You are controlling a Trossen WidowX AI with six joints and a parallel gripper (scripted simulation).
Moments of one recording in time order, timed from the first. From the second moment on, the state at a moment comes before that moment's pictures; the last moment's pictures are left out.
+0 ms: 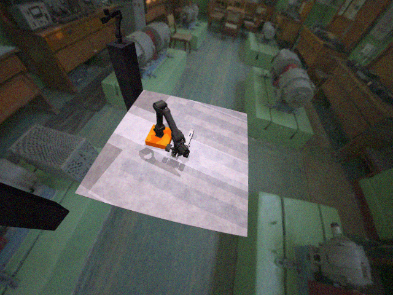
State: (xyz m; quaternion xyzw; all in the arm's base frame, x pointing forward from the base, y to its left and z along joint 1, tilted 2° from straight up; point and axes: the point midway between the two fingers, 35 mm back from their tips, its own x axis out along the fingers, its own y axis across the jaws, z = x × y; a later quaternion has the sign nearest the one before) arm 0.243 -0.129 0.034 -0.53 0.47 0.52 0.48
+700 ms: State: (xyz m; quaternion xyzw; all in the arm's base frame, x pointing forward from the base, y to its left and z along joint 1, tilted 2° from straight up) arm 0.218 -0.136 0.034 -0.52 0.47 0.53 0.48
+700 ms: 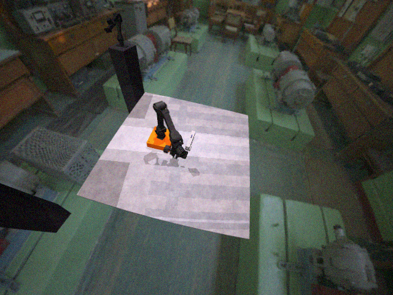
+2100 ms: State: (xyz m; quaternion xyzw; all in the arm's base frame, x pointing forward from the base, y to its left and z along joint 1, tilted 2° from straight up) arm 0.205 -0.135 0.002 -0.53 0.47 0.53 0.48
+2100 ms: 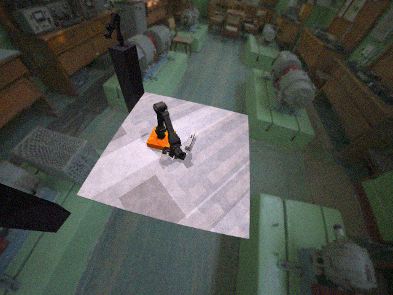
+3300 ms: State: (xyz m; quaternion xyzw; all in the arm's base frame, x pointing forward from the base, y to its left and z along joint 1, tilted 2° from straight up) arm 0.205 -0.138 -0.022 -0.53 0.47 0.52 0.48
